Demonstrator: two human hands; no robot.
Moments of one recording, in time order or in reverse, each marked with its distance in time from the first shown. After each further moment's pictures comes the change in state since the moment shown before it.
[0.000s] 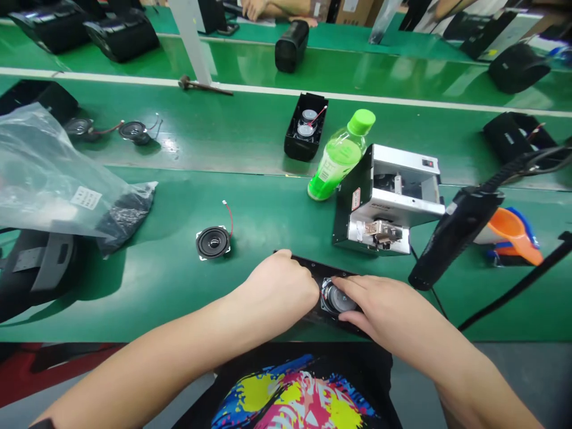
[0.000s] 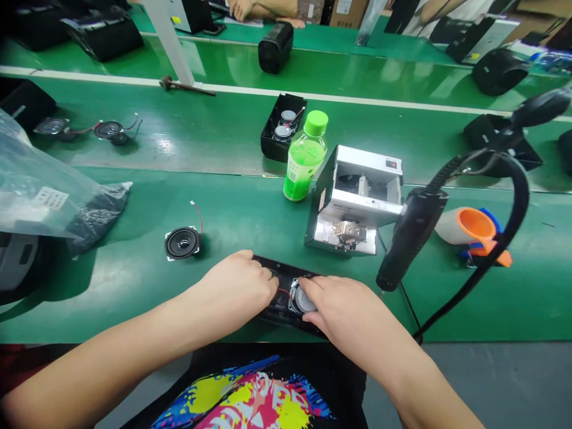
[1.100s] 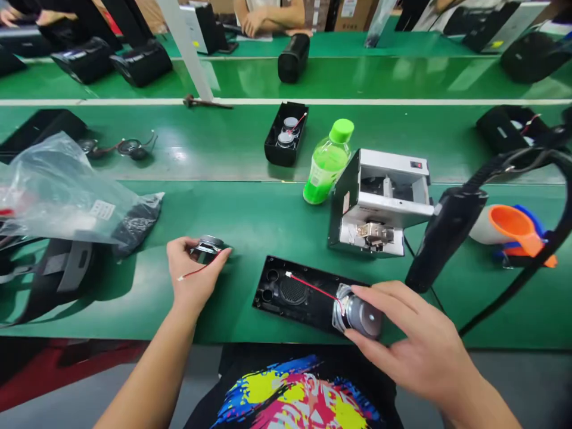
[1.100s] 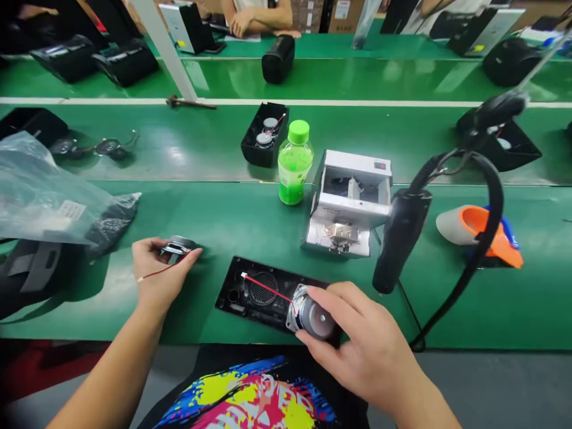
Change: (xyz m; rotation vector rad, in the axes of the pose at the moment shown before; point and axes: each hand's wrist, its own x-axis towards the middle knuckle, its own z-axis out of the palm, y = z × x) left_hand -0.115 -0.081 0.104 -0.497 1.016 -1.180; right_hand -0.040 -0.003 0.000 0.350 0.450 0.089
